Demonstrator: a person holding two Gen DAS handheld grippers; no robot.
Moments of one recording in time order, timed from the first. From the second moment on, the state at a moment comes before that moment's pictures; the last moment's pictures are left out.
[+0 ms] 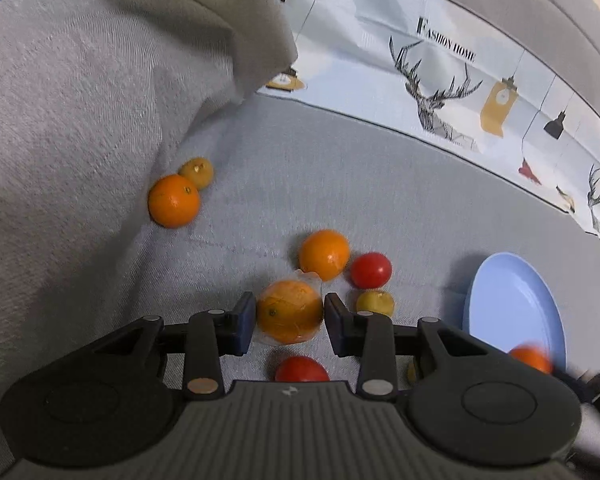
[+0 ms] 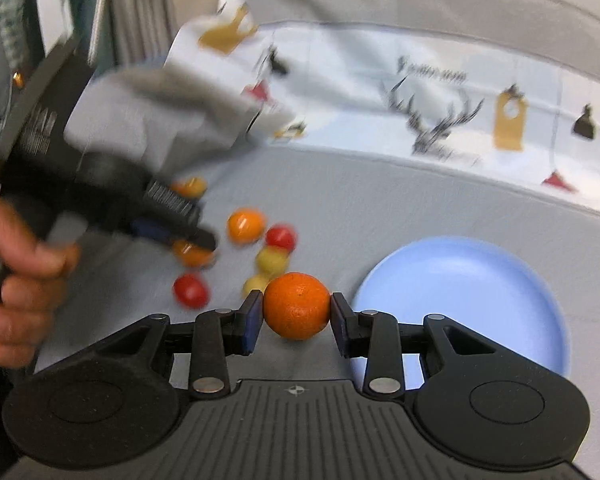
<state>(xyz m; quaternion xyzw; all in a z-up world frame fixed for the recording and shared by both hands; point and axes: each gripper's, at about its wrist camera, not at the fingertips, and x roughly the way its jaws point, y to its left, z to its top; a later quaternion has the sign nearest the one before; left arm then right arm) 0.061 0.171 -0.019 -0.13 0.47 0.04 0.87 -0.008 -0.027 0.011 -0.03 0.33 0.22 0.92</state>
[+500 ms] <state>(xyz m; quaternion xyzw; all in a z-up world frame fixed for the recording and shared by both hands) 0.051 0.093 0.007 -0.05 0.40 -0.05 0.92 0.018 -0.114 -0.007 0.00 0.32 0.08 0.95</state>
